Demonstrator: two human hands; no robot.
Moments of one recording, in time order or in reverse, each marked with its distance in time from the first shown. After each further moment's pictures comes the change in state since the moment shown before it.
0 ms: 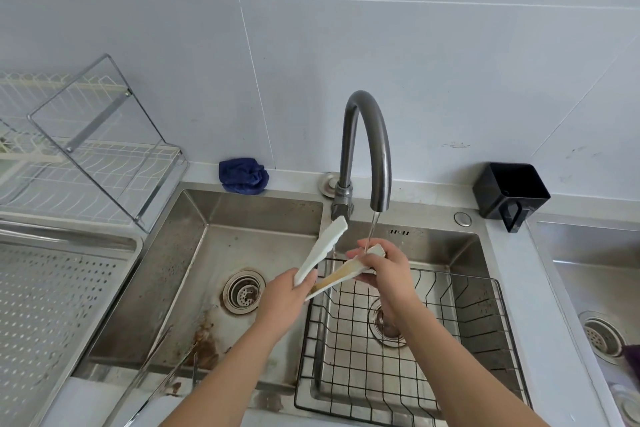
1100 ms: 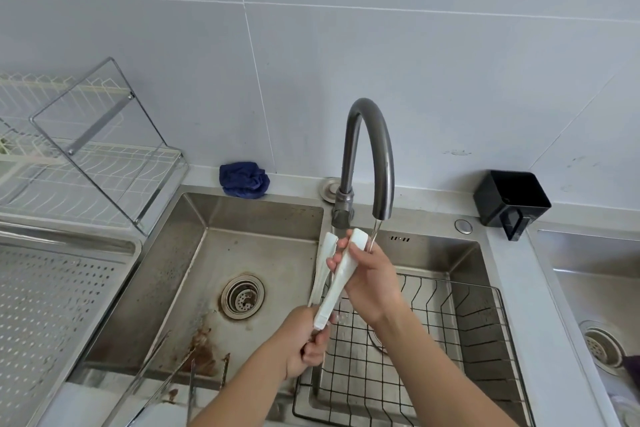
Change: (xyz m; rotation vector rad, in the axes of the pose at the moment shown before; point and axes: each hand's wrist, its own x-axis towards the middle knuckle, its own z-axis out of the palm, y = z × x) left_hand -0.017 -0.003 0.032 -0.762 -0.439 -0.558; right_hand -0.004 -0.010 0.034 0.643 -0.258 0.107
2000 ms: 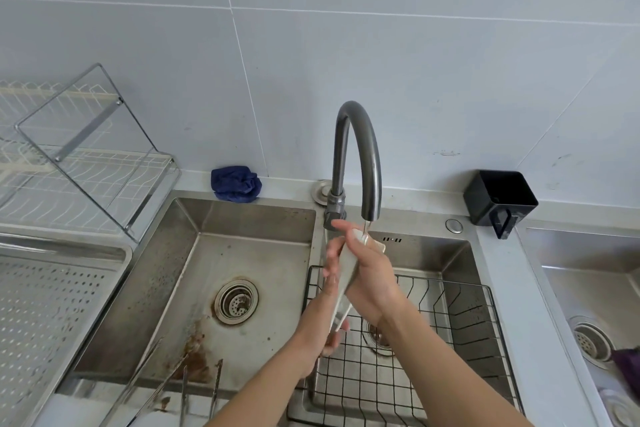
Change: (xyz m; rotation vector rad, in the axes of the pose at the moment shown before) left_hand -0.003 0.003 0.037 0.266 -0.010 0.309; right_hand -0.010 -0.018 0.015 -0.213 -0.188 -0.051
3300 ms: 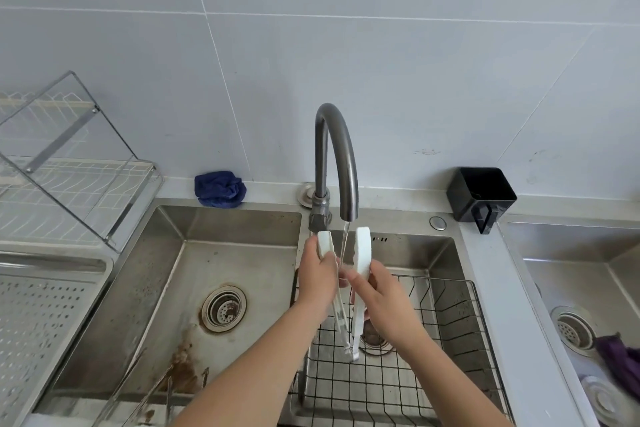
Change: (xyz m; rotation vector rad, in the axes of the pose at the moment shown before) left_hand 0.047 0.058 0.036 -0.024 0.422 0.280; right_hand -0.057 -0.015 -0.035 -1.056 0.340 -0.022
